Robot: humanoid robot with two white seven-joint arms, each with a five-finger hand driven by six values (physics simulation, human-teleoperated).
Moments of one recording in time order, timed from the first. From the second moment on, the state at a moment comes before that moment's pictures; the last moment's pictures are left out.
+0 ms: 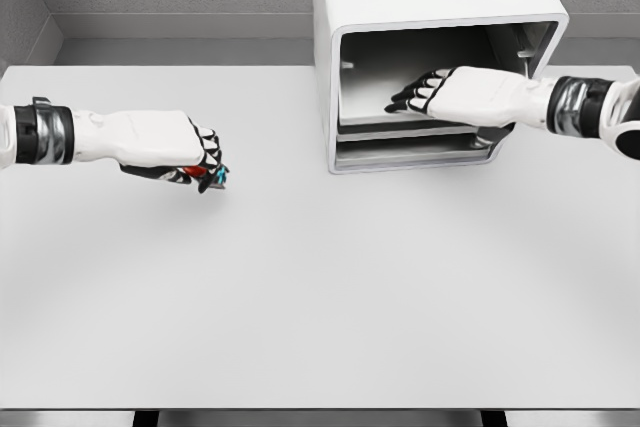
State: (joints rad) left arm -0.85 0.87 -0.85 -1.55 -0.30 -0.61 -0.61; right arm -0.81 -0.76 0.70 -1.53 0.51 -0.48 0.61
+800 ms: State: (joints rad) left arm -0.88 0.88 -0.86 -1.65 -0.30 -0.61 -0.61; right arm -0.66 -0.86 0.57 -1.67 0.39 -0.61 0.61
